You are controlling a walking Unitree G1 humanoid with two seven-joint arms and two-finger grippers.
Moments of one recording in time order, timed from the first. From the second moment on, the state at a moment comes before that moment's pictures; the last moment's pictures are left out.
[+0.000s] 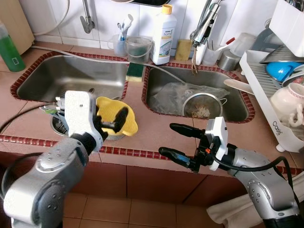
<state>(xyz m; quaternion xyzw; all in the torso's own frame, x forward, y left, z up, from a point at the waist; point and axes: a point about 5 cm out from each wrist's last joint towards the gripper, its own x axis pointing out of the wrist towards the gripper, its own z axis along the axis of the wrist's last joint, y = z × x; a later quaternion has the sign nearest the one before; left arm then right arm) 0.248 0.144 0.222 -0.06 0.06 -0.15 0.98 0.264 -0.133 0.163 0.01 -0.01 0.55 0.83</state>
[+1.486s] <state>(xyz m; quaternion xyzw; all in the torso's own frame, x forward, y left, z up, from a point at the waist) 0.268 0.141 0.191 -0.09 0.22 0.01 0.97 0.267 -0.130 0.167 0.02 -0.01 0.54 0.84</state>
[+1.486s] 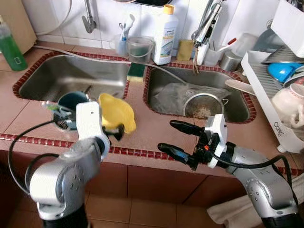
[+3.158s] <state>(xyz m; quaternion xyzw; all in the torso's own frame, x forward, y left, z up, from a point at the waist) 0.279 0.136 0.203 -0.18 0.18 0.01 0.97 0.267 -0.127 0.168 0.02 -0.02 0.54 0.84</state>
